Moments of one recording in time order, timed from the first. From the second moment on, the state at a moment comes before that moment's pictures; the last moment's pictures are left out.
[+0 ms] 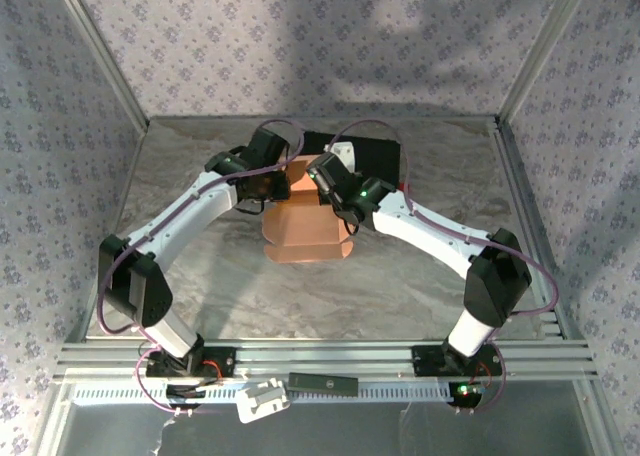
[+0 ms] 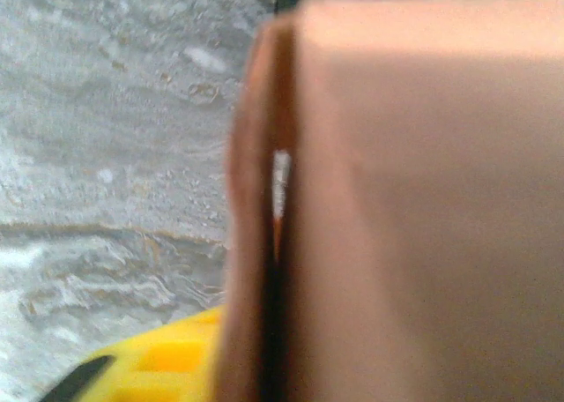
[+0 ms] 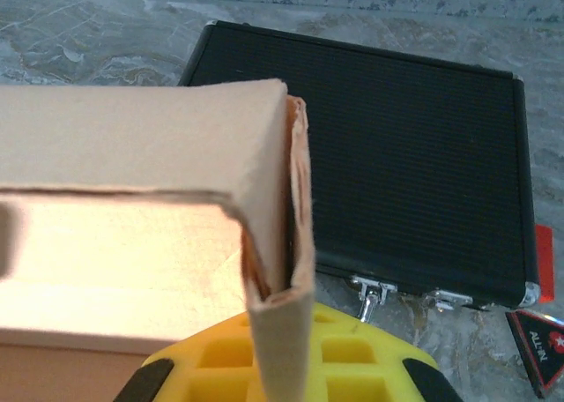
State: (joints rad) left arm -0.58 1.60 1.47 -0.88 -0.11 -0.52; right arm 0.83 1.66 1.43 -0.57 0.56 0.51
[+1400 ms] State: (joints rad) left arm -0.70 1.51 1.32 -0.64 -0.43 -0.36; right arm 0.79 1.70 1.54 -0.82 0.42 0.76
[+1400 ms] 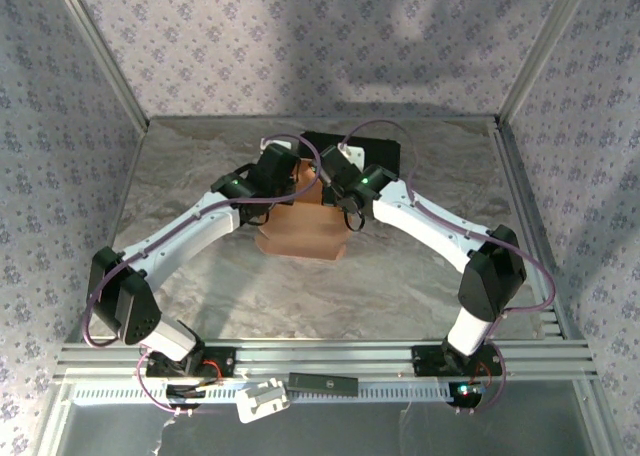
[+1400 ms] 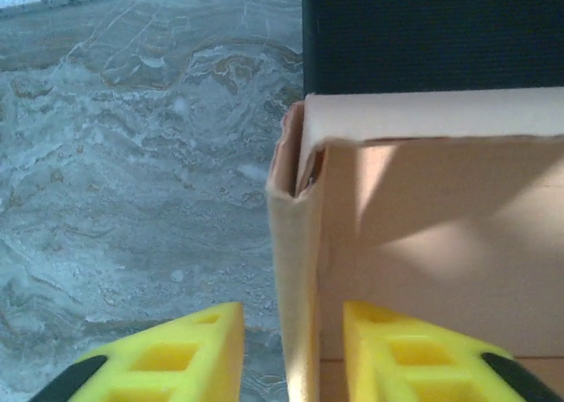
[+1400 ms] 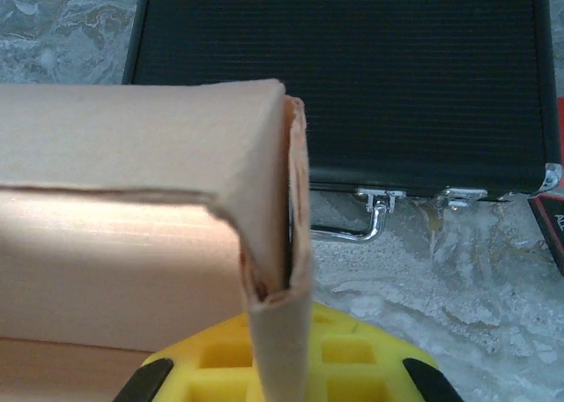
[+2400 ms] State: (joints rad) left arm -0.73 1.57 1.31 -0.64 -0.54 -0.36; right arm 0.77 1.70 1.50 -0.78 0.32 0.83
